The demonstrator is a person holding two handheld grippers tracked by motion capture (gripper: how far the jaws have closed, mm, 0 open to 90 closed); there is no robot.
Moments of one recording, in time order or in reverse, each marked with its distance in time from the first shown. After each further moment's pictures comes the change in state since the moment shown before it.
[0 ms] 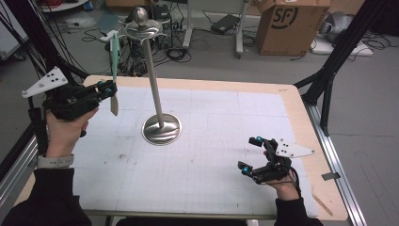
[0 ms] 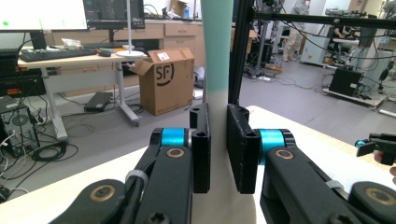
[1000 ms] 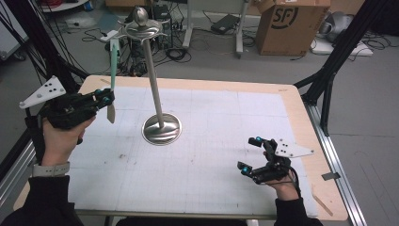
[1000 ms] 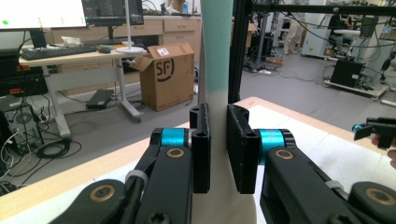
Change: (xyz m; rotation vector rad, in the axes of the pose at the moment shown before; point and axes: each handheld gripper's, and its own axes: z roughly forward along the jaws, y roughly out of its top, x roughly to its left) left arm -0.004 -0.011 -0.013 0.008 0.005 0.025; right arm 0.001 -0.001 0.001 0.004 0.003 0.007
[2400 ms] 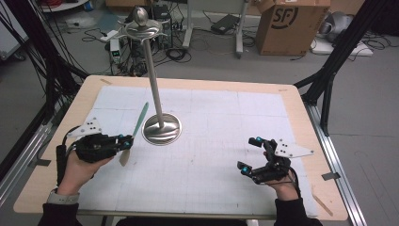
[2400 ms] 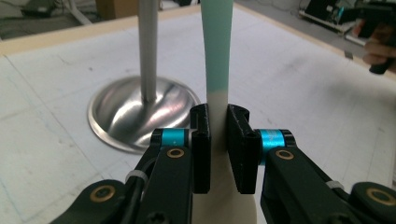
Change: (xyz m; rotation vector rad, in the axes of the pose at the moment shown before) left arm -0.018 -0.103 0.010 0.311 -0.128 -0.102; right arm 0.000 -0.001 0.000 0.006 -0.015 -0.001
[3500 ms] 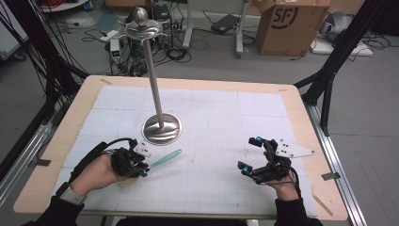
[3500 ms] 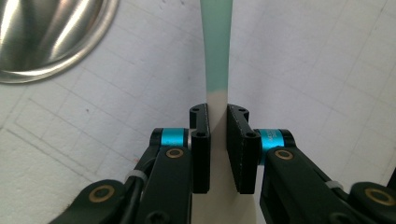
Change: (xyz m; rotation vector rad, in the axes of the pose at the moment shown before) left arm -0.056 -0.010 0.068 0.681 -0.023 0.307; right arm 0.000 0.000 -0.001 -0.011 0.011 0.004
